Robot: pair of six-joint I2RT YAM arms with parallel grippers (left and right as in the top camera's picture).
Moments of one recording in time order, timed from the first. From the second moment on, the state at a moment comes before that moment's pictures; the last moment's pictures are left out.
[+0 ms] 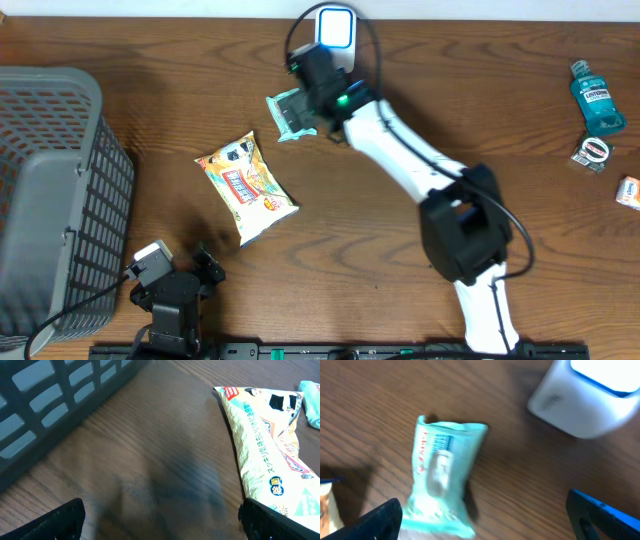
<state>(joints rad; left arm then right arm) -0.21 0.04 0.20 -0.86 -0.43 -0.60 0.62 2.24 1.84 -0.49 0.15 0.05</state>
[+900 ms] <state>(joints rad) -0.21 0.04 0.20 -0.86 -0.43 -0.60 0.76 2.46 1.85 -0.22 0.47 -0.05</state>
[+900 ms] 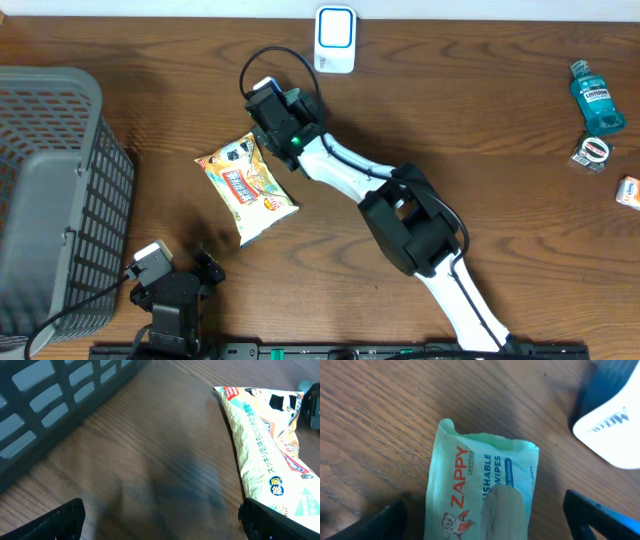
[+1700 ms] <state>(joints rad) -0.21 0.04 0.20 -0.86 -0.43 -0.60 0.72 2.42 1.99 -0.78 0.25 0.04</state>
